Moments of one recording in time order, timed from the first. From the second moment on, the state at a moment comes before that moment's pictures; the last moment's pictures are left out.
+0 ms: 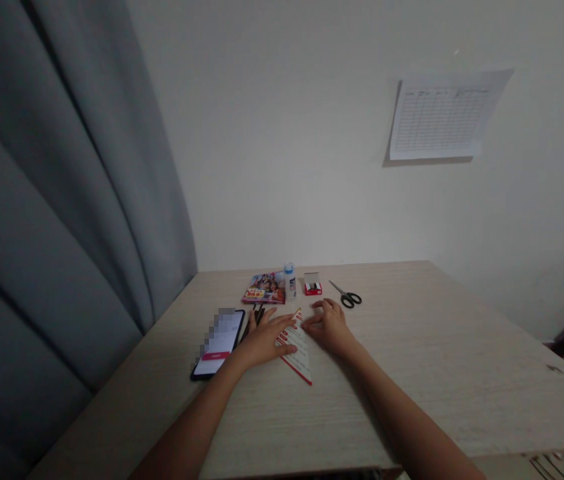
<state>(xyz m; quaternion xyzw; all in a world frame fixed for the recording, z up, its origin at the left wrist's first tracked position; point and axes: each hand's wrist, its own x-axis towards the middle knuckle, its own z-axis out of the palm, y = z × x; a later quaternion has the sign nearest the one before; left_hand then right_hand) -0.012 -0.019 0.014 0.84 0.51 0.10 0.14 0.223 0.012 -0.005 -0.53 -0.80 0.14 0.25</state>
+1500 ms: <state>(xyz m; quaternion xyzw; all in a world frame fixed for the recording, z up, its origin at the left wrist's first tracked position) -0.011 -0.022 0.022 0.82 0.54 0.06 0.17 0.227 0.030 -0.021 -0.50 -0.77 0.20 0.36</state>
